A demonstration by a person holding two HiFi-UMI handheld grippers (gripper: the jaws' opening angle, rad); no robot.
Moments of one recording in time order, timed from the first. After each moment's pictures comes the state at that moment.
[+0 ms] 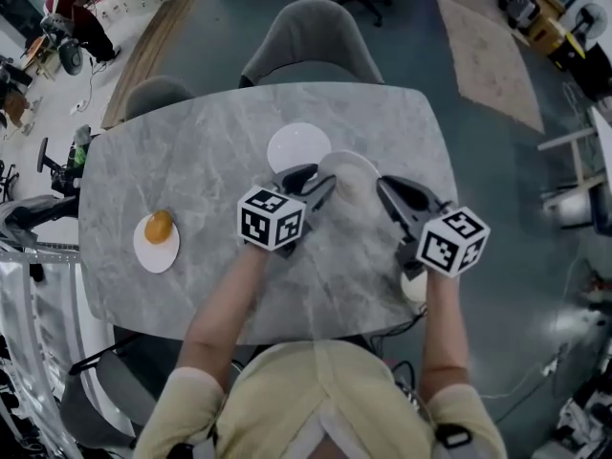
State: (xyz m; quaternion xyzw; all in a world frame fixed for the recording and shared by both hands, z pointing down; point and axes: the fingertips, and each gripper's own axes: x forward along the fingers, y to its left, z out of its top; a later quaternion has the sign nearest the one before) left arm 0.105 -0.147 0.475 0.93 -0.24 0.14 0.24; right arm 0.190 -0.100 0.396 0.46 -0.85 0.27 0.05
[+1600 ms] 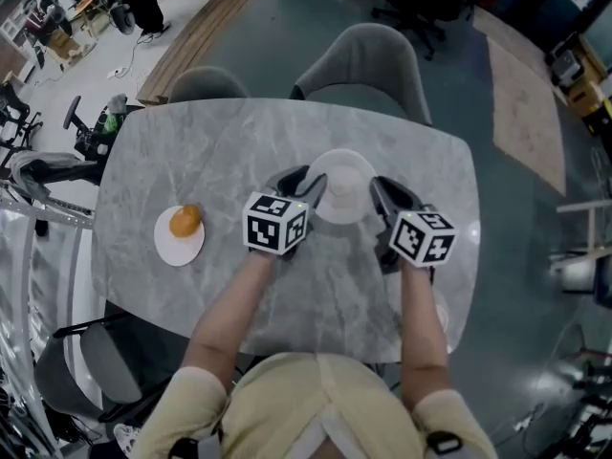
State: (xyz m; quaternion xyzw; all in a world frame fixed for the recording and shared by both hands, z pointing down) left arm -0.001 -0.219 0.468 0.86 -0.43 0.14 0.23; right arm 0.125 -0.208 0.456 0.48 -0.83 0.29 0.07
